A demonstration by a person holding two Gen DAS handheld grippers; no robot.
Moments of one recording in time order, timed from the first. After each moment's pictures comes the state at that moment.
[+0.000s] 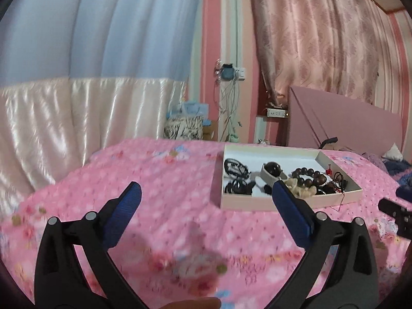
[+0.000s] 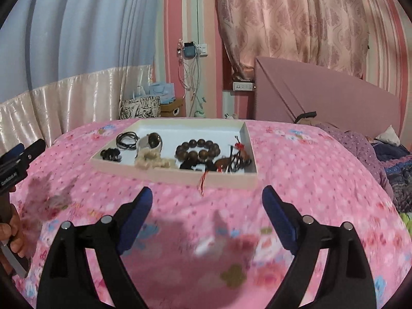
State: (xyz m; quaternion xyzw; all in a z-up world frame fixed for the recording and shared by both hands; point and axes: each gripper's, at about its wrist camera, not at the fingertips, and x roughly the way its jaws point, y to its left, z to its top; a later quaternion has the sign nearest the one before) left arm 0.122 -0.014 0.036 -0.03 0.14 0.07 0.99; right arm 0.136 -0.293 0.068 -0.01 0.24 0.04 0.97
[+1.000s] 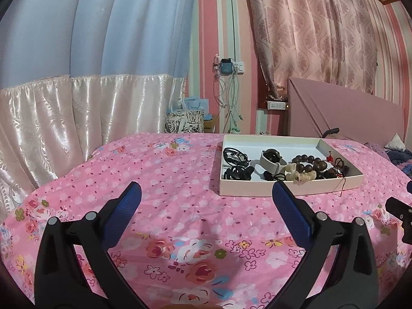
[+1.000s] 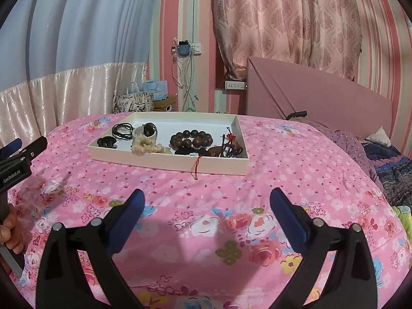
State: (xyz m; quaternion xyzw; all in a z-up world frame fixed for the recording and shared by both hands) left arm 0.118 -0.028 0.022 0.00 0.15 0.07 0.99; right arm 0.112 -0.291 0.057 -0.02 0.24 0.02 0.97
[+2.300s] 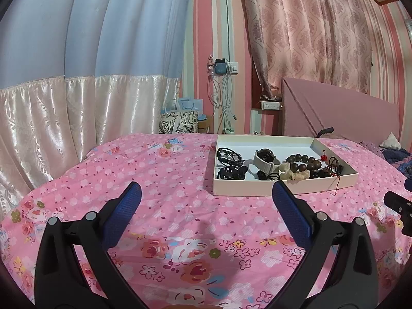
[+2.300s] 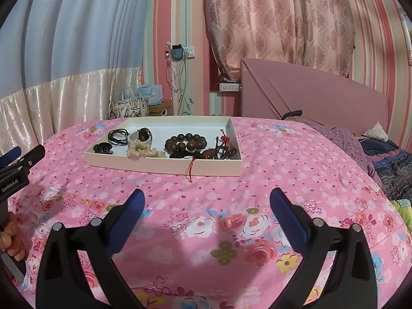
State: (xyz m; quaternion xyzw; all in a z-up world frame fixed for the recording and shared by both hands) left arm 0.117 -0.034 0.023 0.00 0.15 0.06 0.99; right arm 0.112 -0.296 0.061 -0.01 0.23 0.00 0.97
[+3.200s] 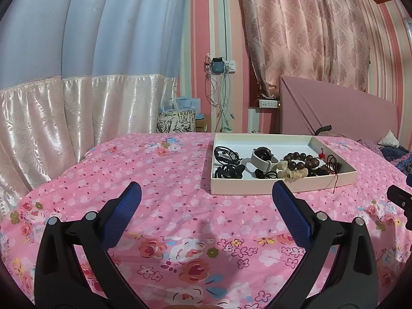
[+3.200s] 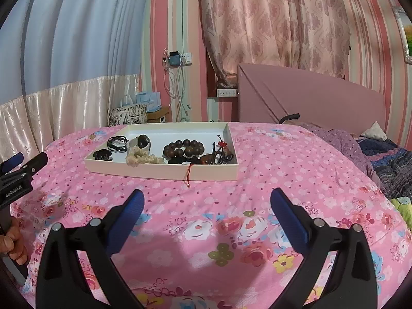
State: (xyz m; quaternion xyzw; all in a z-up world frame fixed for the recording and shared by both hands) left arm 0.118 -0.036 0.022 0.01 0.15 0.05 0.99; right arm 0.106 -0.301 0.063 0.00 0.22 0.00 0.98
